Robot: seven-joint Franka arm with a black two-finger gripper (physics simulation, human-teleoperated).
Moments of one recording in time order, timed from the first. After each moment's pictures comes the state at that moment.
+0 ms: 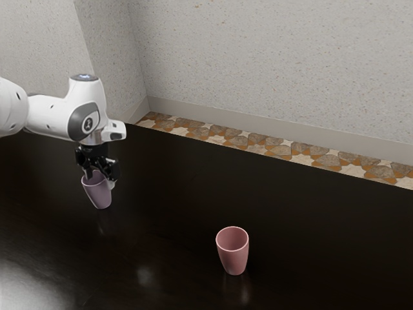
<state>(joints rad) 0.03 0.29 0.23 -1.94 0.07 2.16 0.22</state>
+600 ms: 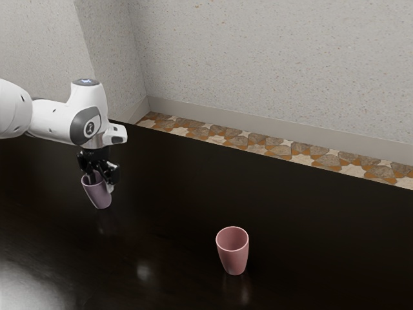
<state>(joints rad) 0.04 0.32 0.23 -1.94 0.07 2.18 0.22</state>
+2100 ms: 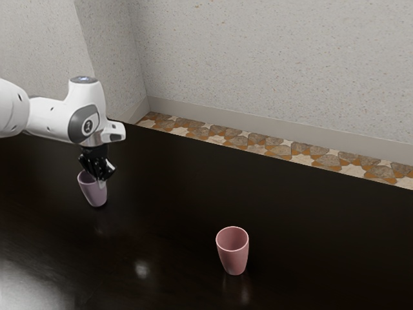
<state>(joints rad) 0.04 0.30 0.23 -1.94 0.08 2.19 0.22</state>
